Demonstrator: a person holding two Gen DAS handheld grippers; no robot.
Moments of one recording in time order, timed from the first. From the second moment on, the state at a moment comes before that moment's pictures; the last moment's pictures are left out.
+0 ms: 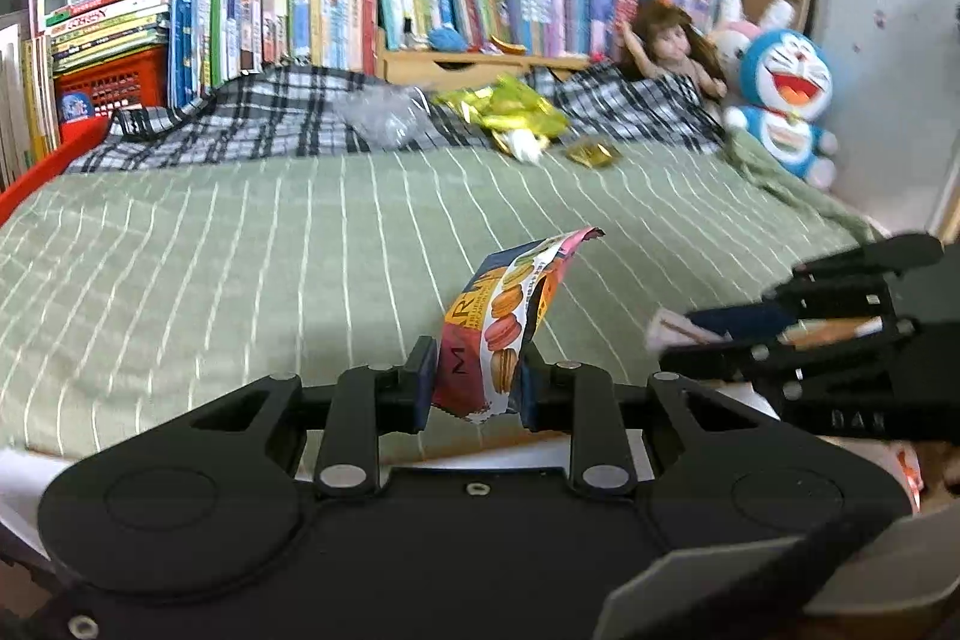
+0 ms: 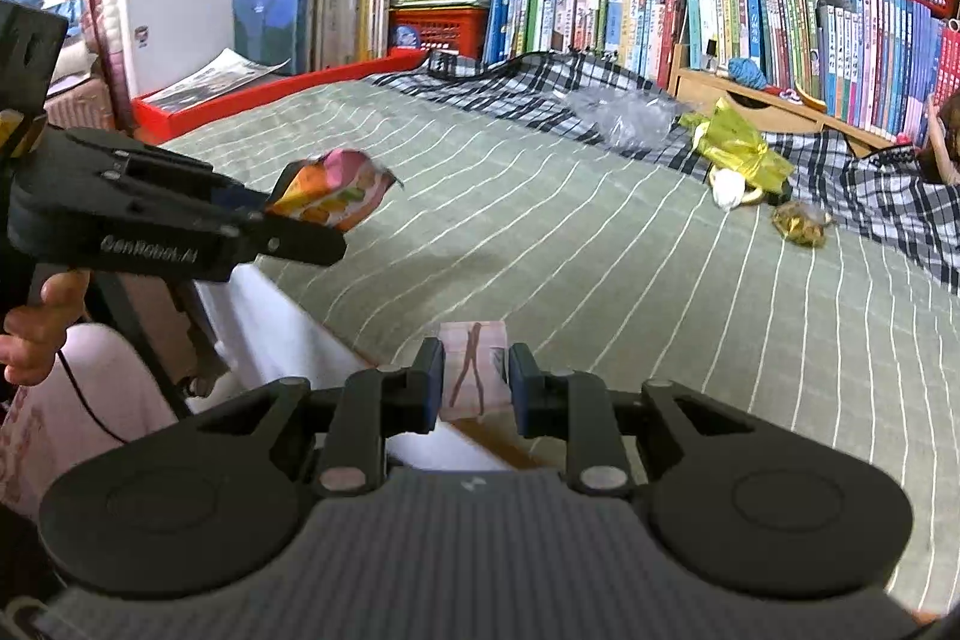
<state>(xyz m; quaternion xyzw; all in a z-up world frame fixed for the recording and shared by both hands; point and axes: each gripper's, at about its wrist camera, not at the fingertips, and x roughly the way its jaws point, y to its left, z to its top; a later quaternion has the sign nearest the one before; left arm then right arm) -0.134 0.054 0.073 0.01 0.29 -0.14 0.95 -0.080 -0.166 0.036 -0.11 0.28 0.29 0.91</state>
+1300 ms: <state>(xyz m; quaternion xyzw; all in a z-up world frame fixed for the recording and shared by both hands) -0.136 0.084 -0.131 -0.05 0.51 -0.11 0.85 -0.094 -0.134 -0.123 -0.10 0.45 0.32 0.83</state>
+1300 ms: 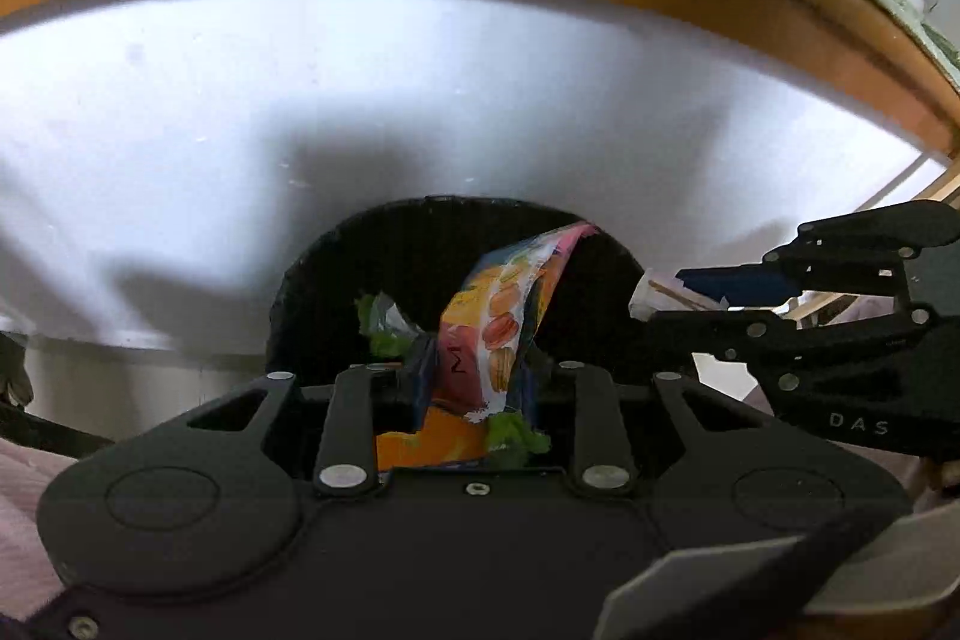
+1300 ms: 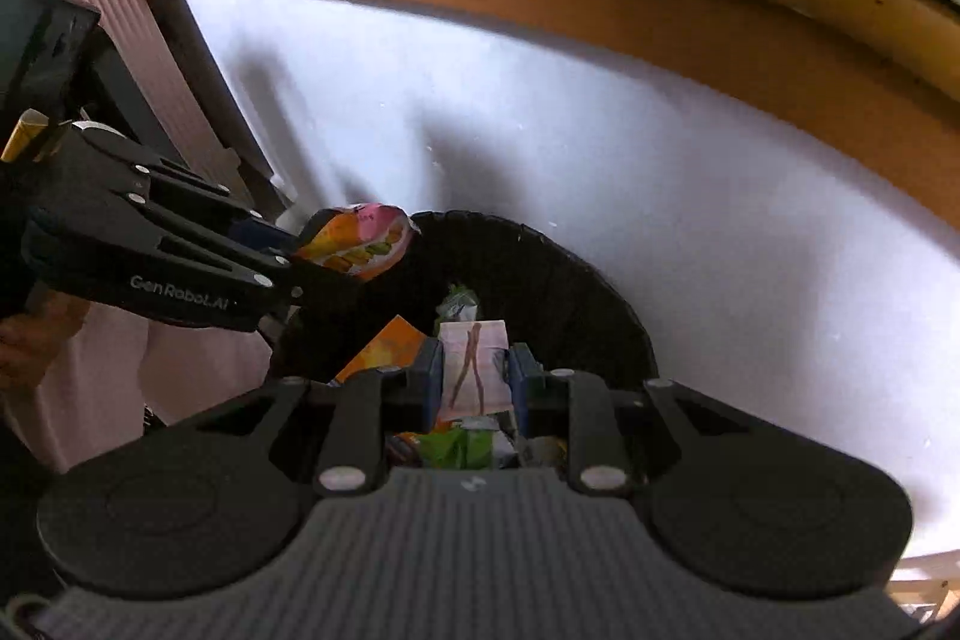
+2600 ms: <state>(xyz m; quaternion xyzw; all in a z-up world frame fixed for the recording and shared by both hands) -0.148 0.067 -0.032 0.01 0.43 -0.15 0.89 -0.103 -0.152 -0.028 -0.14 0.35 0.31 0.87</state>
